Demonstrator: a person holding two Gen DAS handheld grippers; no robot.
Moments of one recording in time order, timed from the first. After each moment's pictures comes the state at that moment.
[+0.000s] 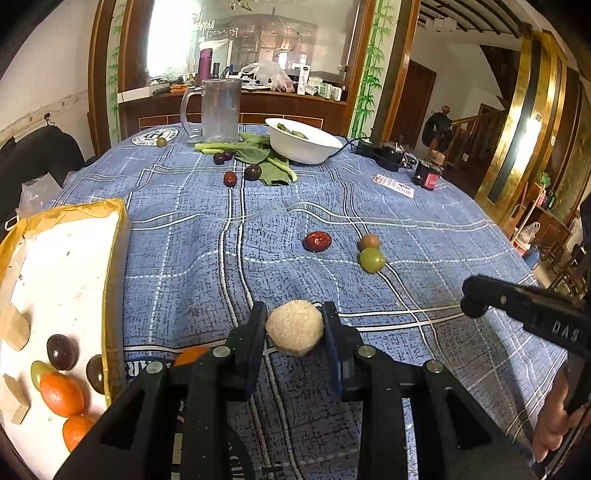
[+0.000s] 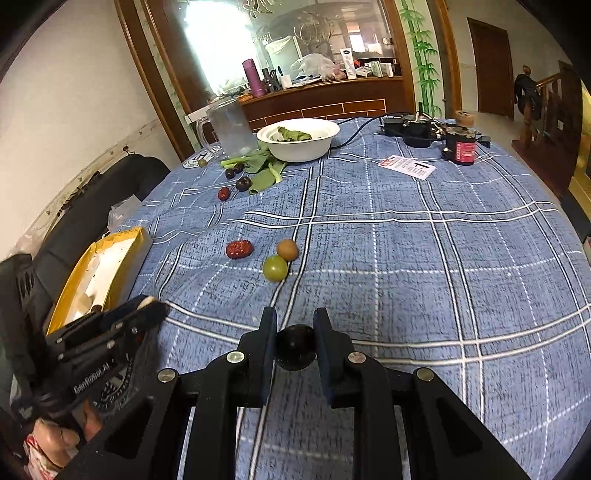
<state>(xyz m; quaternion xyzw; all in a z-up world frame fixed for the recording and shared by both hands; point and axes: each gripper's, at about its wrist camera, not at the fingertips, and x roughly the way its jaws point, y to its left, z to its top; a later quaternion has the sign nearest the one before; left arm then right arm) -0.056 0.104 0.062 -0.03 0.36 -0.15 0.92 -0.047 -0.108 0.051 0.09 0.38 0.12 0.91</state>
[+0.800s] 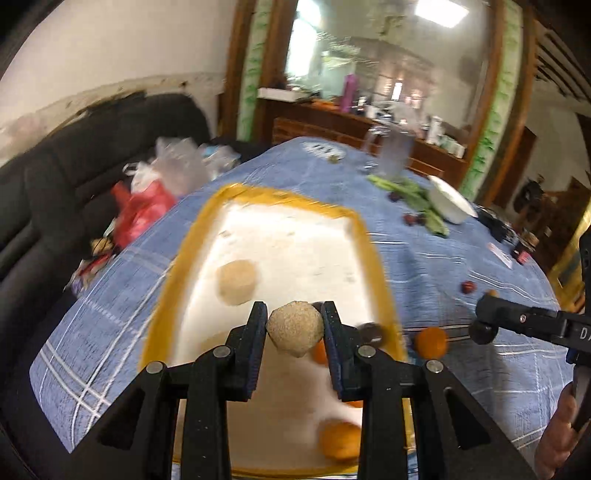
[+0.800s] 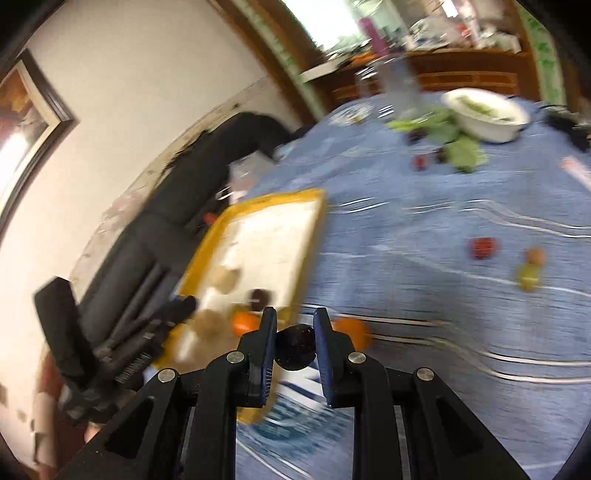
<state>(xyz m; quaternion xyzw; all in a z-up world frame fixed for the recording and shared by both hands) -0.121 0.288 0.093 -0.12 0.34 0.07 0.93 -0.021 0.074 0.078 0.12 0.42 0.36 0.82</state>
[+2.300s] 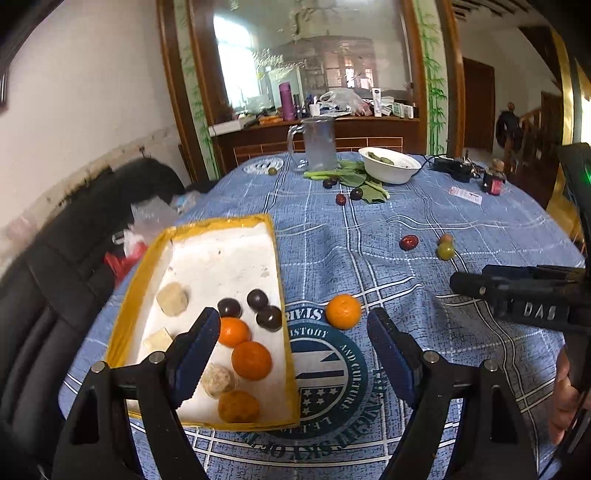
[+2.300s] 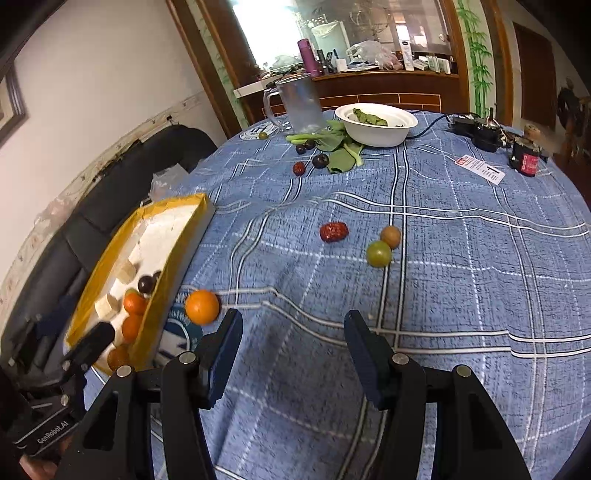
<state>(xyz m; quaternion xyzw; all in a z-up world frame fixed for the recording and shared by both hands) -0.150 0.140 0.113 0.06 0.32 0.05 0.95 -0.051 -0.037 0.056 0.05 0.40 0.20 0.89</state>
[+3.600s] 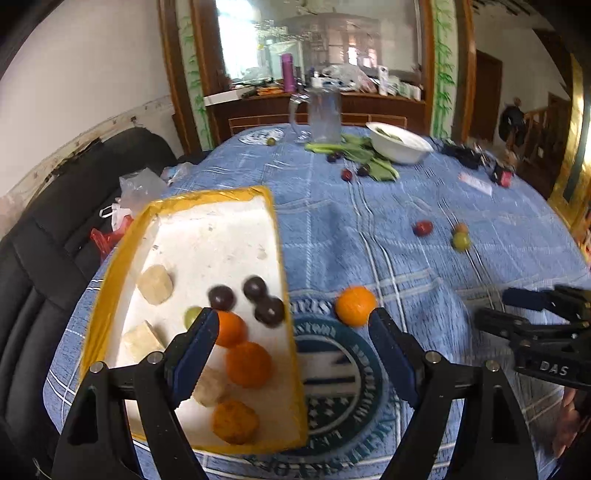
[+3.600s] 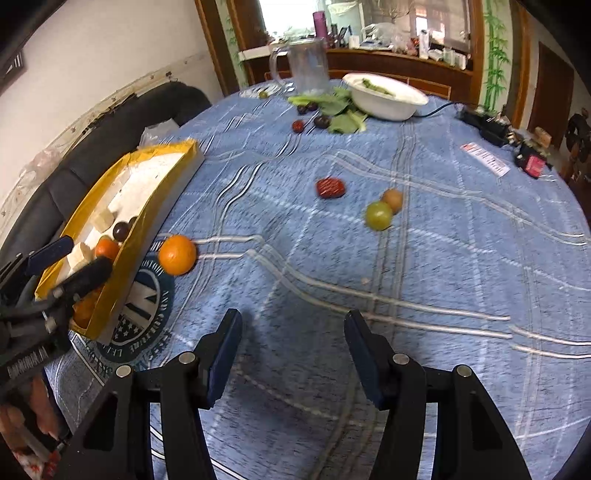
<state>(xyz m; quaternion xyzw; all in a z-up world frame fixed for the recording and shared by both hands) -0.111 0.172 0.098 0.02 0.37 0.04 0.93 -0.051 -0.037 0.037 -0.01 0.44 0.18 0.88</state>
